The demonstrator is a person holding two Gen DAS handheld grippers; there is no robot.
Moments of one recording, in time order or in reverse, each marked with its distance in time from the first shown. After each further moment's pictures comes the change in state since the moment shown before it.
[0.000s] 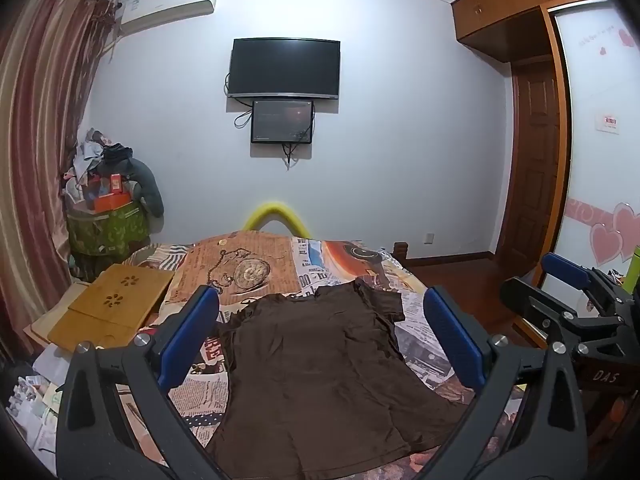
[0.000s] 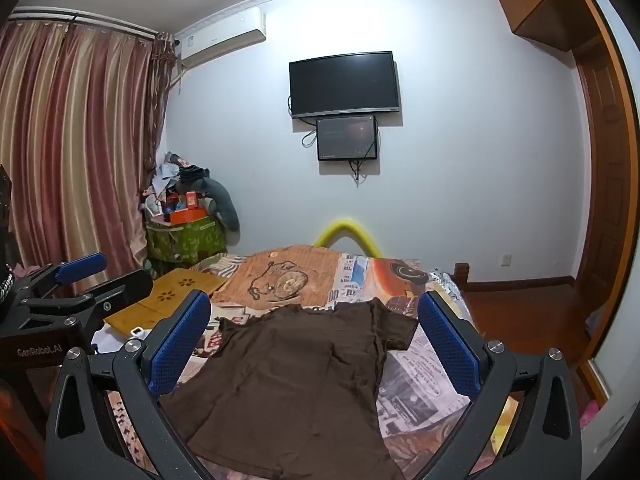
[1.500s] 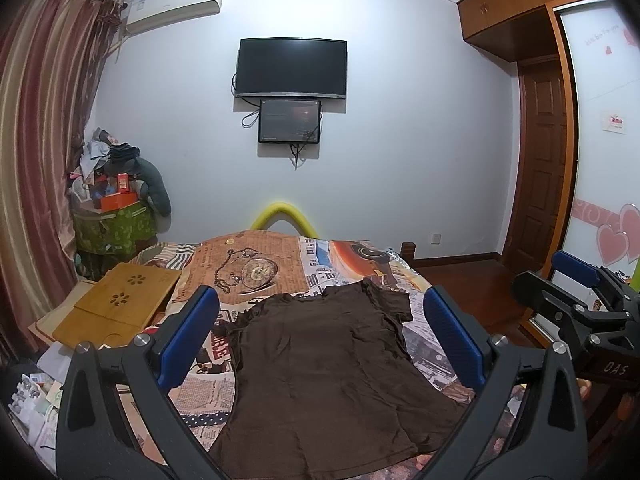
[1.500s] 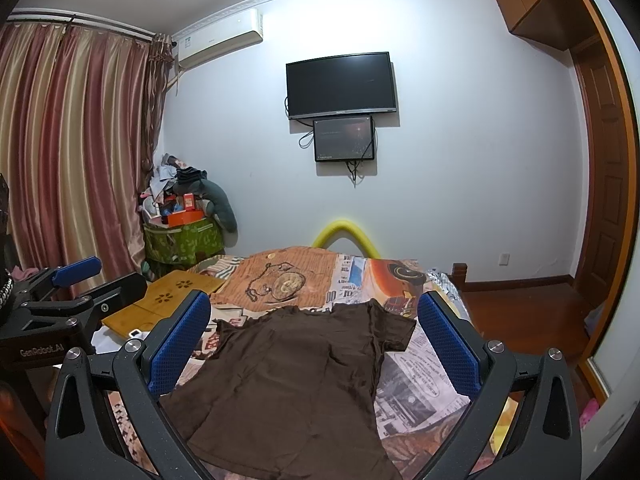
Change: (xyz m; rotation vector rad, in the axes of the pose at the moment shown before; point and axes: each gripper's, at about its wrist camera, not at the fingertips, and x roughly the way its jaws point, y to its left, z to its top) left arm -0.002 0.006 0.005 -0.004 0.001 0.029; right arm 0.002 -0.009 0.003 0.011 0.001 0.000
